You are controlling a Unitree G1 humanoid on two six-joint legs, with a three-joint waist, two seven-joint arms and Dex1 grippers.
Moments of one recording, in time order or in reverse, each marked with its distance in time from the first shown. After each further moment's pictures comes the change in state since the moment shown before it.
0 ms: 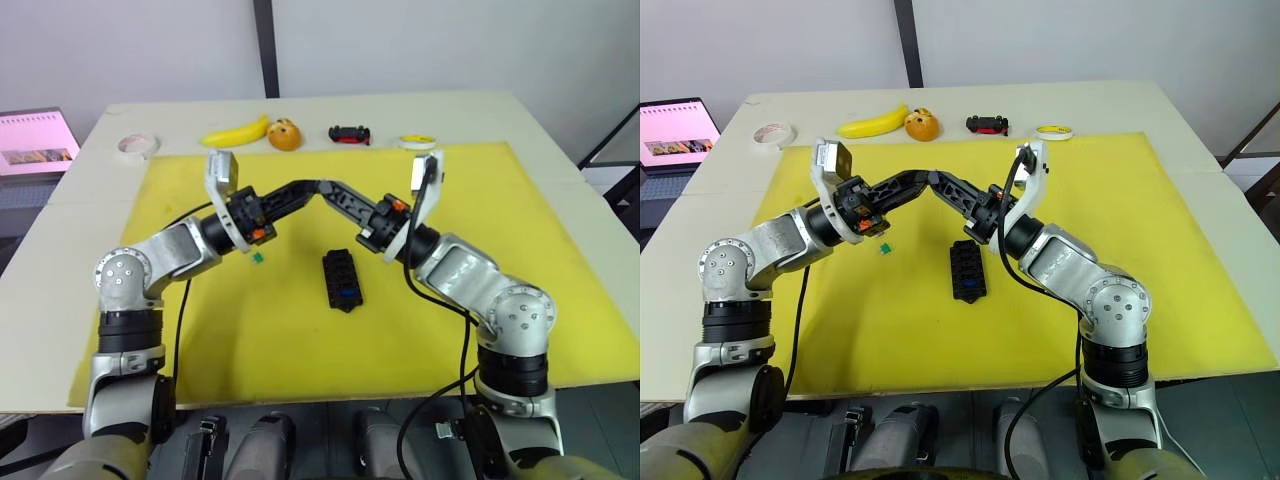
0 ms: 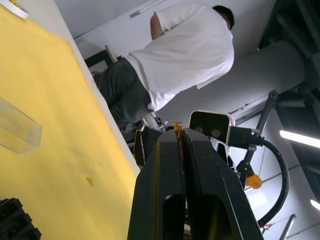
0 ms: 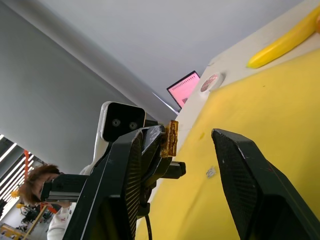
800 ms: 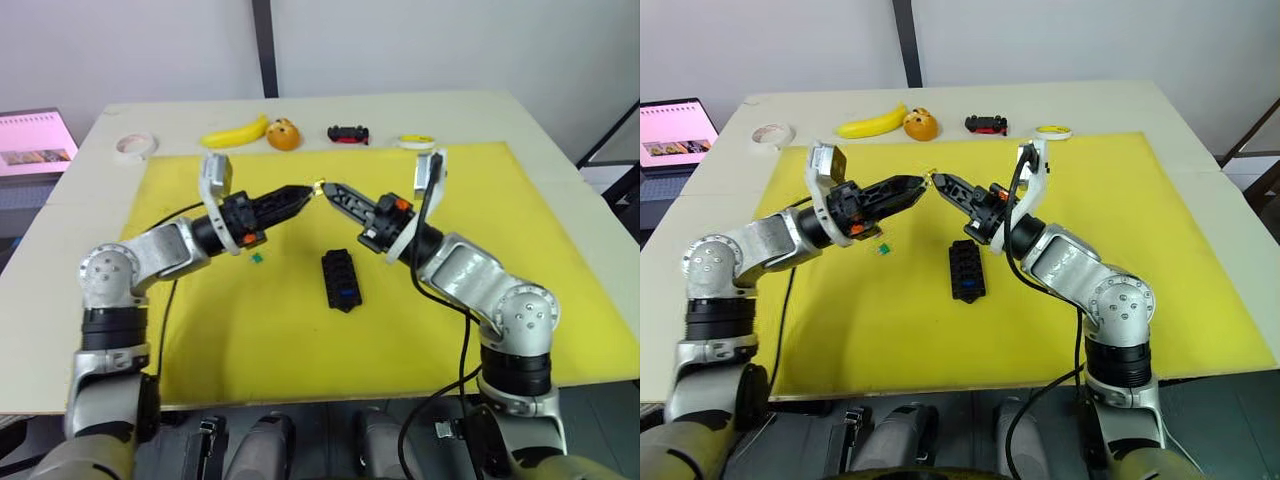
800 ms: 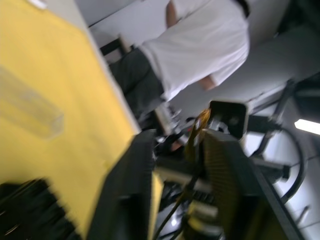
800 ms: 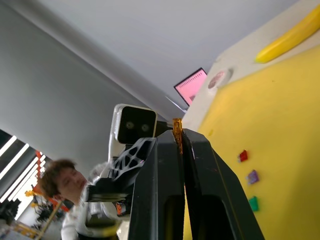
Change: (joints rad) left arm -0.004 0.189 -0.028 0.017 0.107 0.091 -0.161; right arm -0.009 -0.082 0.000 -0.005 0.099 0.016 -0.024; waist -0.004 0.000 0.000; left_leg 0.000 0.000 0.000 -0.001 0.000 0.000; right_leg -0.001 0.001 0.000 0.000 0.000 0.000
